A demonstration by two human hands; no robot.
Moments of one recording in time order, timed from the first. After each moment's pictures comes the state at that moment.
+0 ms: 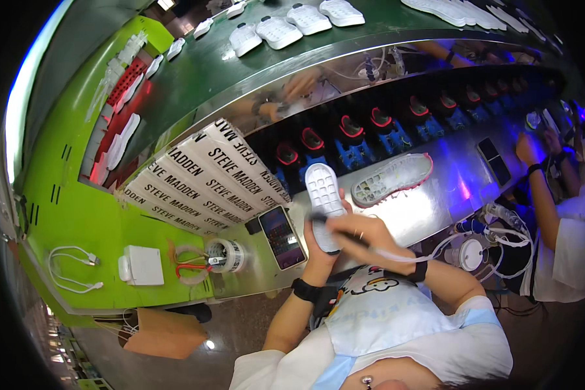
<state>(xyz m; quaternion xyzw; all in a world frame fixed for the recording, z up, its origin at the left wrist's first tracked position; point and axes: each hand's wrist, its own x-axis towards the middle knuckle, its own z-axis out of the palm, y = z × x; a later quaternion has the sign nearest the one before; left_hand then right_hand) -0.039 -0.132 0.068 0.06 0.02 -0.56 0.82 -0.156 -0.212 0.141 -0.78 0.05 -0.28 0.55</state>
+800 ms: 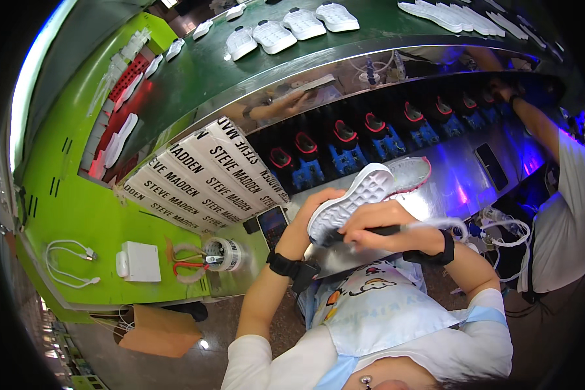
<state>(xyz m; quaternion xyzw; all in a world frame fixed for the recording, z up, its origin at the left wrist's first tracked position) 0.004 -0.151 0.139 0.35 -0.06 -0.70 0.62 -0.173 -0.252 0.197 -0.78 -0.08 -0.16 0.60</state>
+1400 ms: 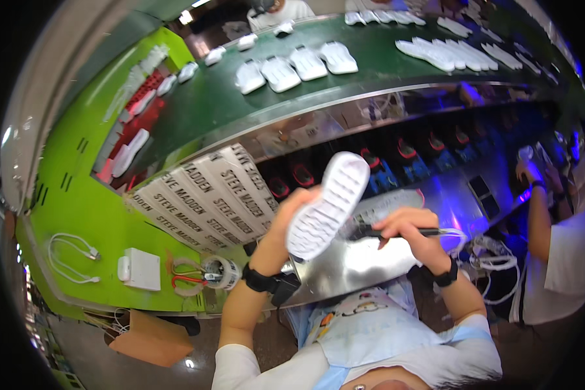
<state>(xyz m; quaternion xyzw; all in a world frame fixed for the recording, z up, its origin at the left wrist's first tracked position) 0.022 -0.149 0.214 0.31 -0.19 -0.64 0.68 -0.205 -0.281 0.218 -0.72 -0.04 -0.33 0.61</state>
